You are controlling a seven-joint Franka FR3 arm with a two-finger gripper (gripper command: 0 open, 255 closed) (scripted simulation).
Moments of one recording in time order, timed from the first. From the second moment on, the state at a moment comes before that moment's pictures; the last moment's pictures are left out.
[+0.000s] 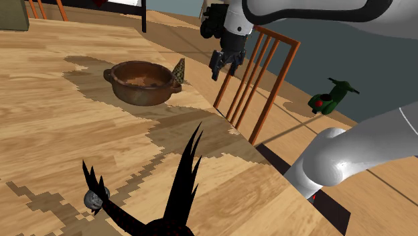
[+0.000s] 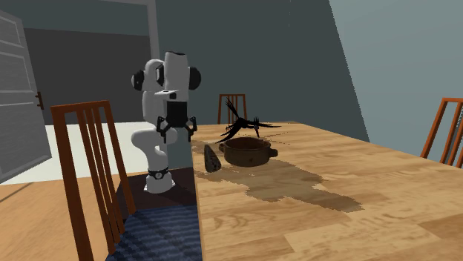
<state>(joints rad) 0.05 -0.45 0.16 -2.20 0.01 1.79 0.21</state>
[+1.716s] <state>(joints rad) 0.09 -0.02 0.25 -1.92 -0.03 2.20 0.36</state>
